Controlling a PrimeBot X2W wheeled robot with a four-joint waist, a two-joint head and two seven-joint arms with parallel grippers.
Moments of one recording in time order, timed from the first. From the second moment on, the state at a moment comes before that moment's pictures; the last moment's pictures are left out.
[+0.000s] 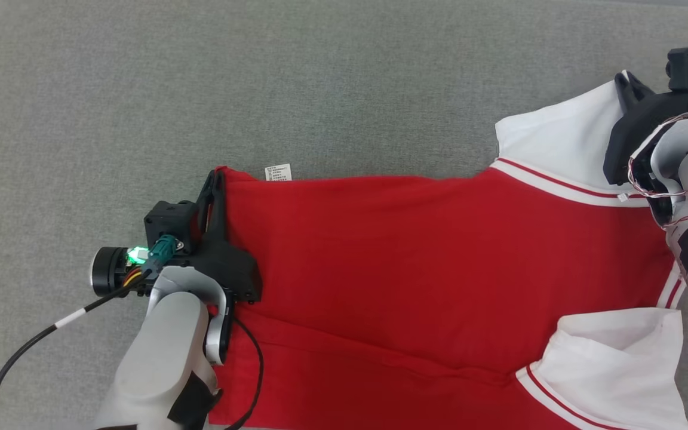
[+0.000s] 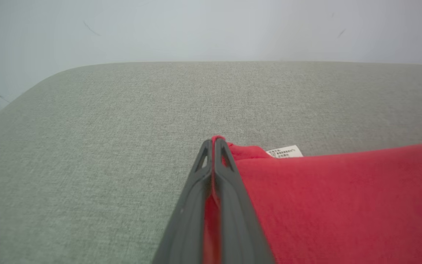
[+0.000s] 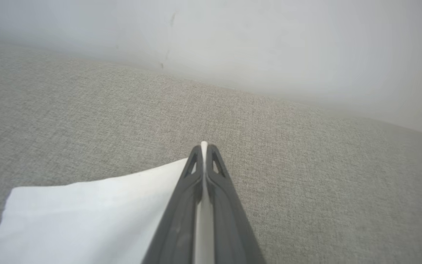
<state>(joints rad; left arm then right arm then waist) -0.70 0.05 -0.26 0.76 -0.28 0.07 -0.26 -1.14 -0.42 0.44 1.20 0.39 0.13 -0.04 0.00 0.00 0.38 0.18</state>
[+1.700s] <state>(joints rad) -0.16 0.07 0.00 0.67 -0.25 0.01 -0.26 -0.25 -0.22 0.16 0.72 0.50 0.13 -0.26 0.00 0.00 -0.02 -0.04</state>
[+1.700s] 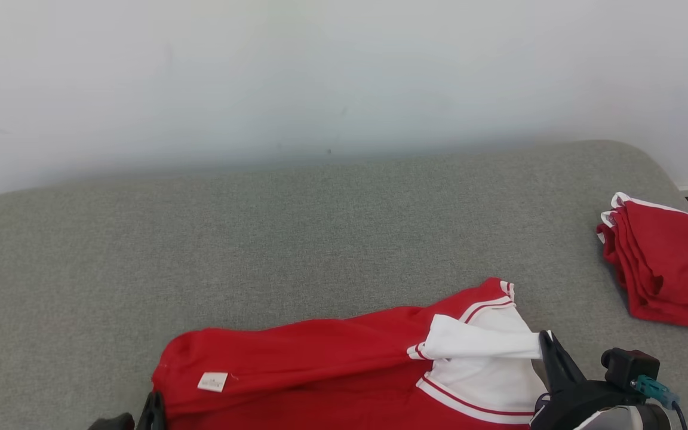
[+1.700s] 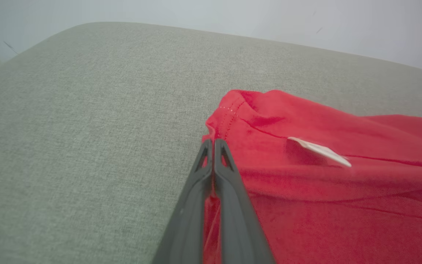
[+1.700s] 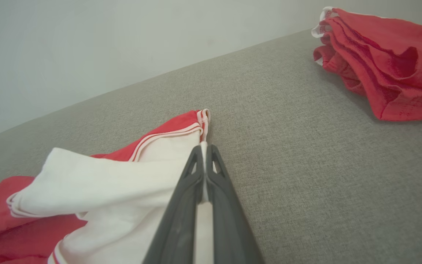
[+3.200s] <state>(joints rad) 0.04 0.05 -0.02 0.43 -0.19 0.07 -0.26 -0.17 -0.16 0.22 0.54 0.36 0.13 -0.25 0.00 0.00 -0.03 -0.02</state>
